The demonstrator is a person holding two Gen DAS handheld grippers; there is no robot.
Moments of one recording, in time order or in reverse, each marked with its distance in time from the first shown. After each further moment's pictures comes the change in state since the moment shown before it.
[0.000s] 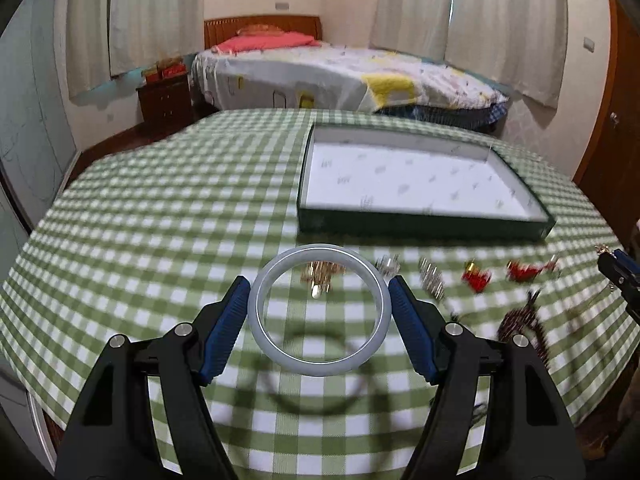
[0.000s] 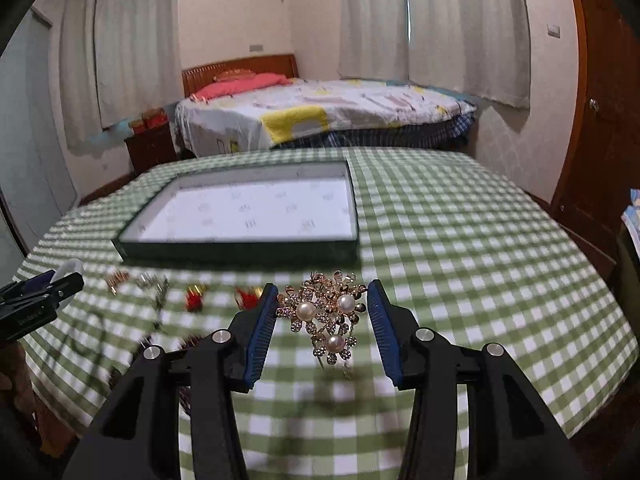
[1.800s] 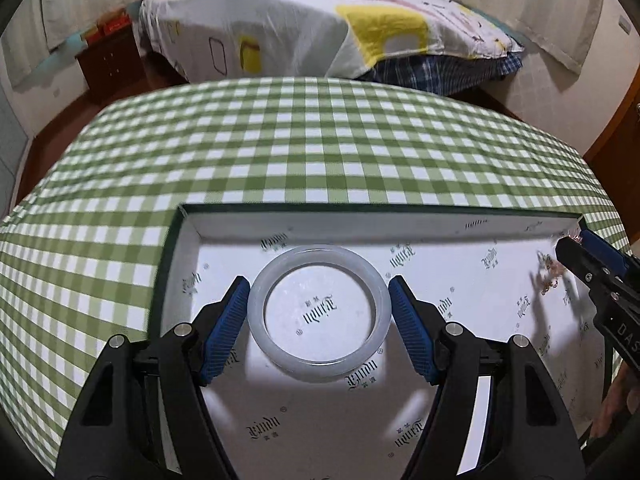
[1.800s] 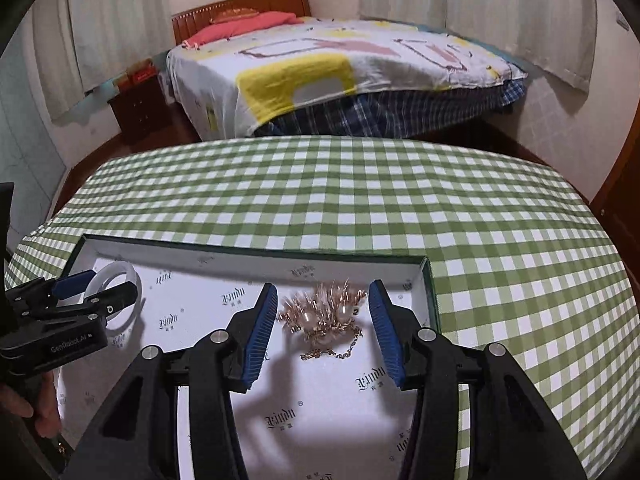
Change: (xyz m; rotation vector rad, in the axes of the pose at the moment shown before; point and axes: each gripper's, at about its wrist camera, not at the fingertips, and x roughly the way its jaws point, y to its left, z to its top) left arm 0.269 -0.054 0.162 0.031 0.329 -0.074; right arm 0.261 0.021 0.147 -0.033 0.273 0.034
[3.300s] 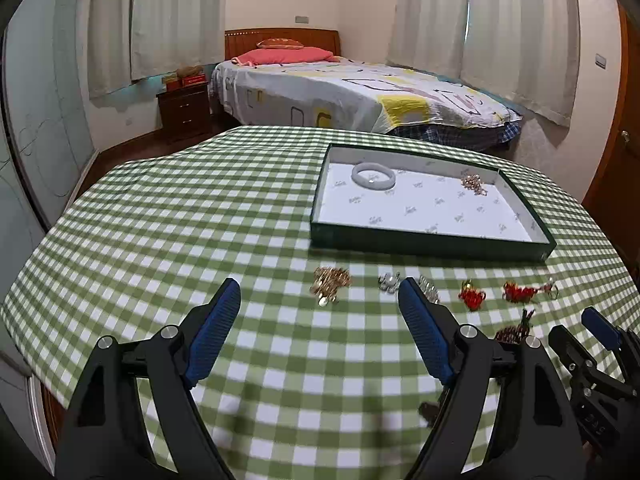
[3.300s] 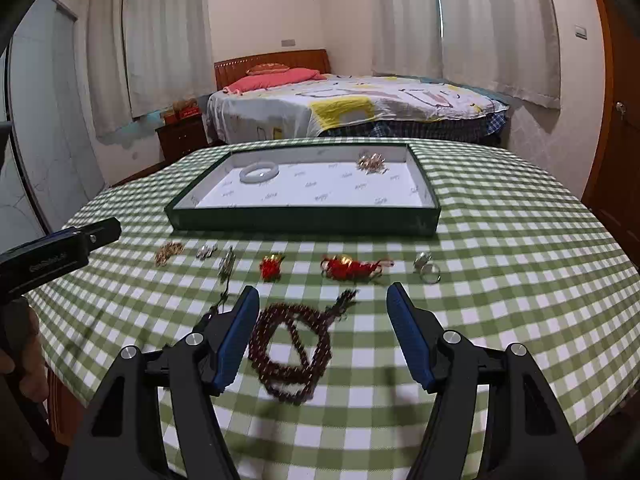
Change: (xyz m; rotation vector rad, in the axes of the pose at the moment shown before) left arm -0.214 0.025 -0.253 -0.090 -0.370 0.134; right arm -0.203 0.054 -0.249 -0.014 -0.246 0.059
